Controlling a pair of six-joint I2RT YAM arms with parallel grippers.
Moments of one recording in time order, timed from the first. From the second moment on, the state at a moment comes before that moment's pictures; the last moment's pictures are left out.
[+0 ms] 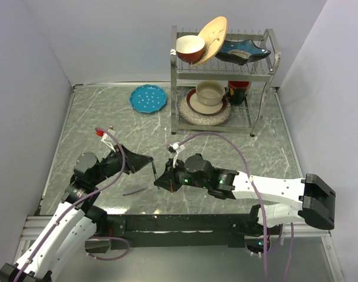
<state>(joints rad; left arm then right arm) -0.39 0.52 0.44 0.04 0.53 -0.89 1.18 1.23 0.75 0.13 -0.05 0.61</state>
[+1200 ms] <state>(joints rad) -0.38 0.54 0.35 0.25 0.52 -0.94 1.14 1.23 0.74 0.11 -0.16 0.64</state>
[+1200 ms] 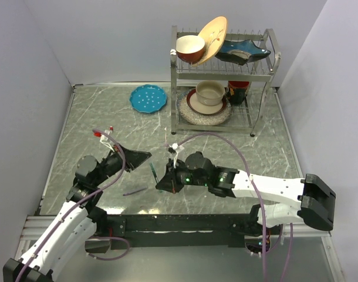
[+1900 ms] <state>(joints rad) -0.52 0.64 0.17 0.66 0.19 -1.11 1.01 1.38 1.00 -0.23 -0.33 0.55</state>
